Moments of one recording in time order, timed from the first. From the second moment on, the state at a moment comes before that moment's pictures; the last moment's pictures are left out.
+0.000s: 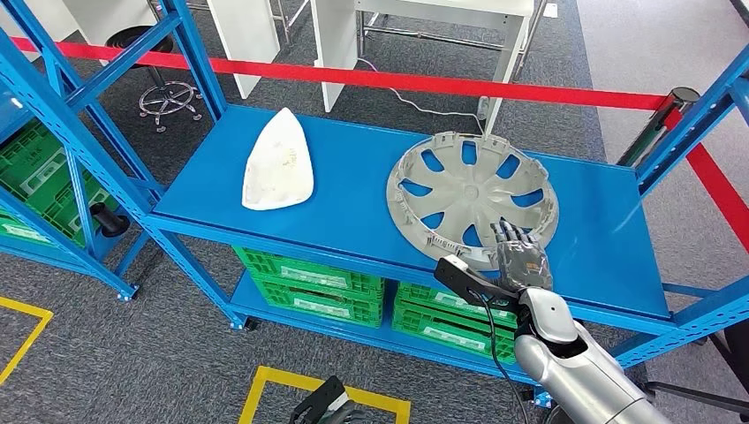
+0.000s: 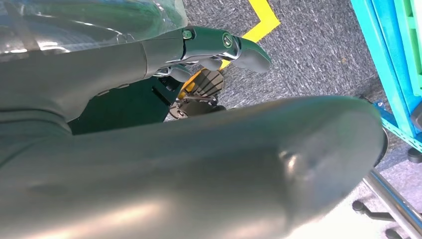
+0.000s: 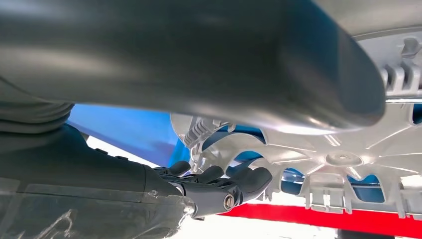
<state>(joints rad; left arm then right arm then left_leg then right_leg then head) -0.16 0.06 -1.10 -0.26 0.80 0.06 -0.17 -0.63 -0.19 0.88 -0.66 0.75 -0.18 0.40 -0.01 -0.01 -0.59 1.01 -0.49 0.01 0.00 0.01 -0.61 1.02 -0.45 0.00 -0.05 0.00</state>
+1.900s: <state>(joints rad) -0.16 0.06 -1.10 -0.26 0.80 0.07 -0.19 -0.61 -0.20 0.87 -0.66 0.66 -0.16 0.40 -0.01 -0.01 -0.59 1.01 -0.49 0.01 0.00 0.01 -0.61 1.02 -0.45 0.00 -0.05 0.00</state>
